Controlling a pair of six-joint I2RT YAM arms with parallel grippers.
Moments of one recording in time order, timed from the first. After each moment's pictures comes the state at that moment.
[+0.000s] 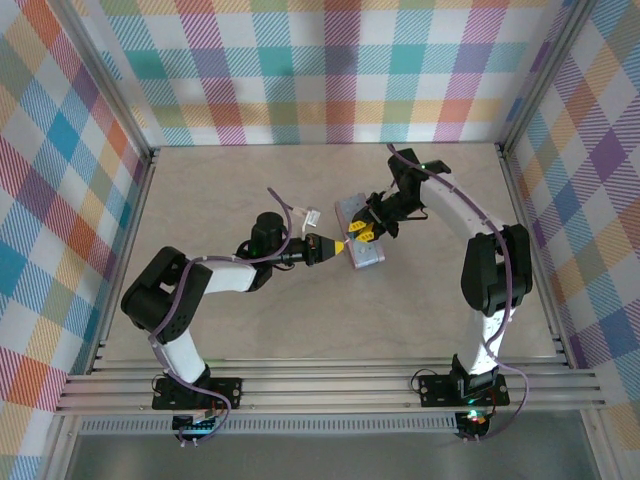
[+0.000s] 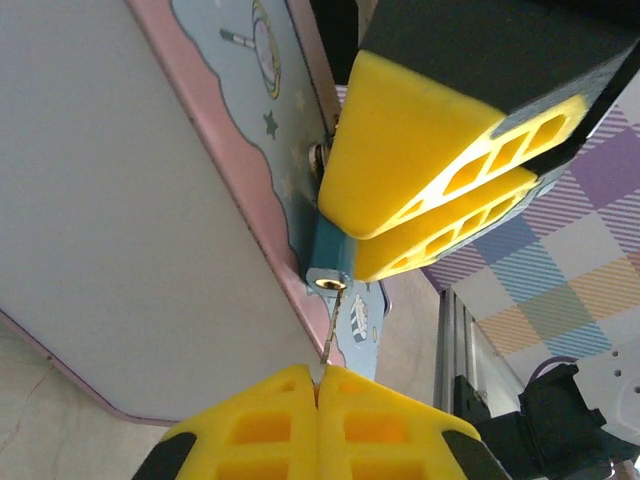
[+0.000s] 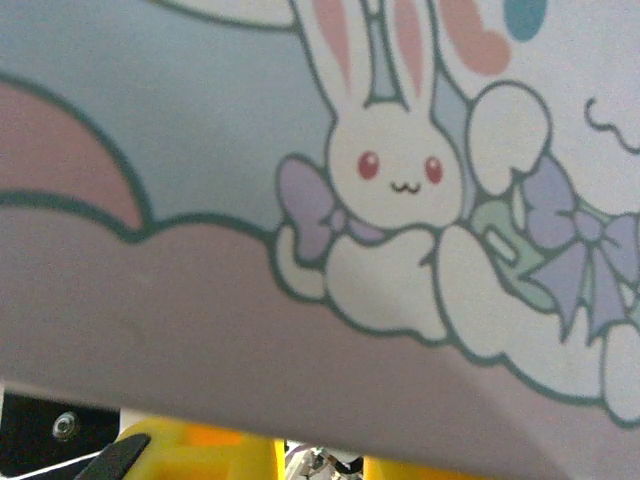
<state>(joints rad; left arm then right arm) -0.54 1.74 0.76 0.73 0.76 -0.64 0.34 1.88 1.61 -1.09 -0.82 0.88</state>
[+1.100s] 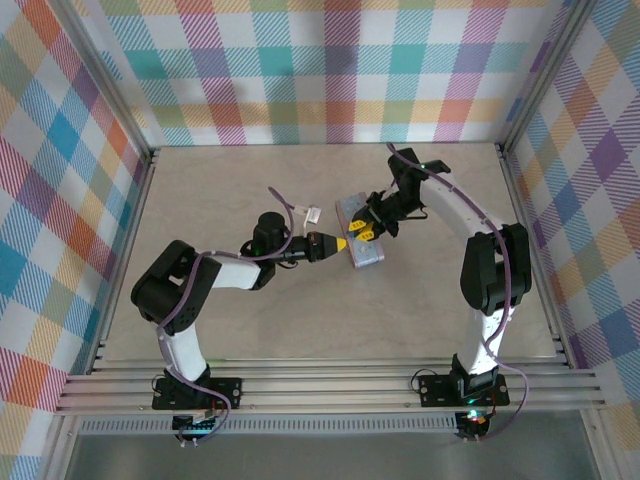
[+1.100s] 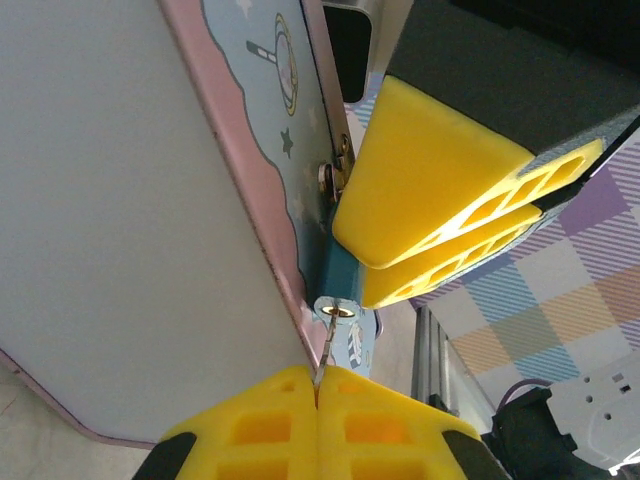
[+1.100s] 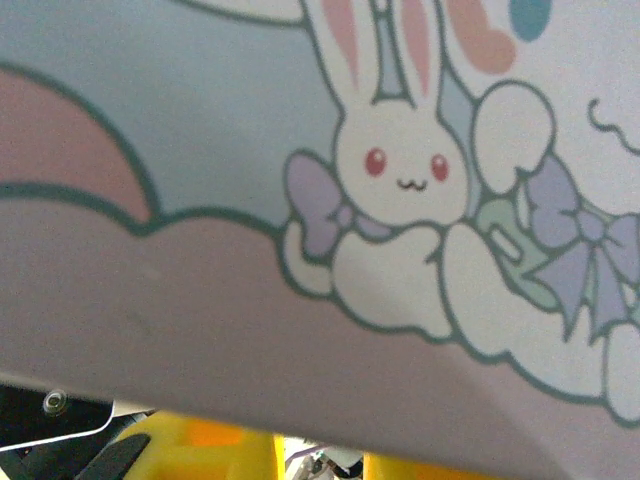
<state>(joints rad) -0.54 1.82 0.78 0.85 0.78 -0.76 0.34 1.89 1.61 -1.08 -0.81 0.88</state>
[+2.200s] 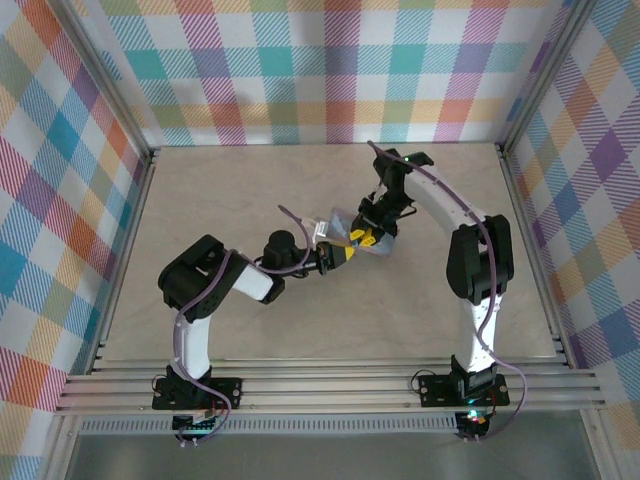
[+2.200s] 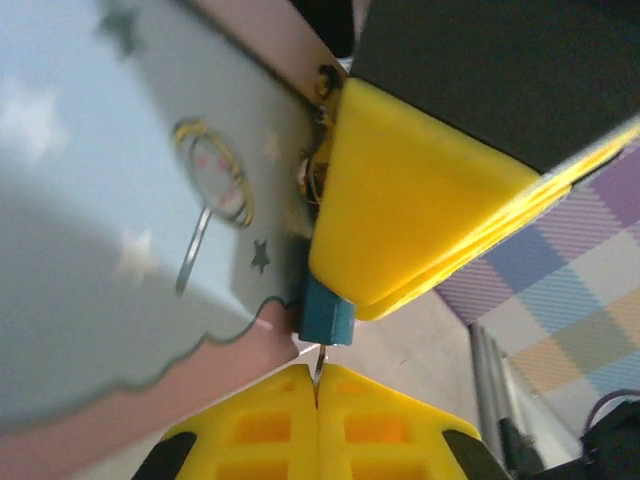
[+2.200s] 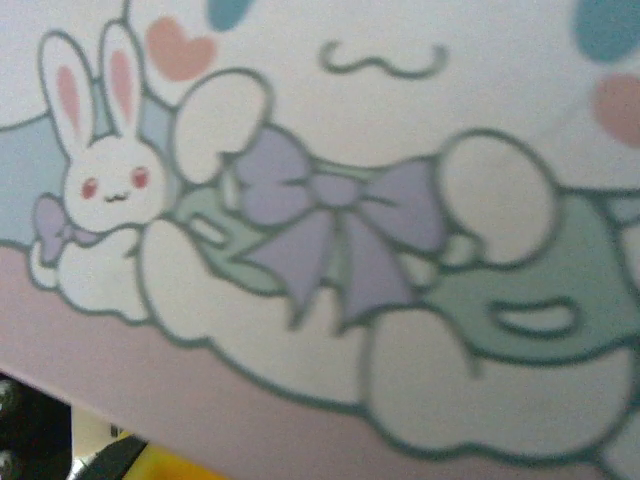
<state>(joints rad) -0.64 1.97 0.72 1.14 0.61 -0.66 0.39 2.02 1.77 -1.30 -0.61 0.65</state>
